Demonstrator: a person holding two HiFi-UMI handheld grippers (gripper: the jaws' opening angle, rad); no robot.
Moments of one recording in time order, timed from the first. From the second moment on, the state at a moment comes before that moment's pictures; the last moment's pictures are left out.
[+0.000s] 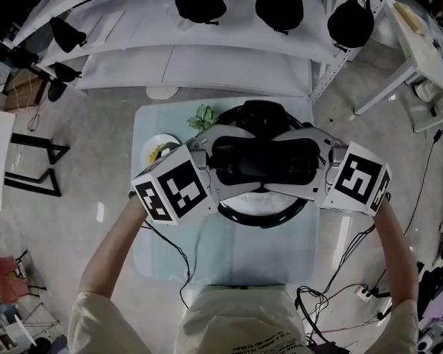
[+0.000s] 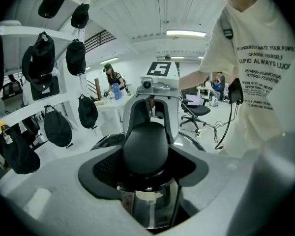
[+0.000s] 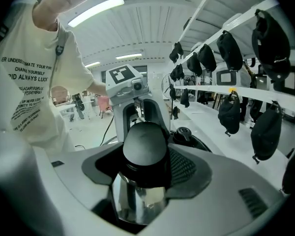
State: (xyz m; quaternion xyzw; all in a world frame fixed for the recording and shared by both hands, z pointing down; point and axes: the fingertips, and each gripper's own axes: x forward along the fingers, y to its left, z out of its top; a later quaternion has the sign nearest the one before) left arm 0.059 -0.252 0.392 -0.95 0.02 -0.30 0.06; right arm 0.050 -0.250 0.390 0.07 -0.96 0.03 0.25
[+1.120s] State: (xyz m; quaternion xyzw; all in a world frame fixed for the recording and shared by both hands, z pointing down) left arm 0.061 -0.258 0.377 -0.95 0.02 -0.30 0.06; right arm 0.049 -0.256 0.376 0.06 -0.96 0.03 0.27
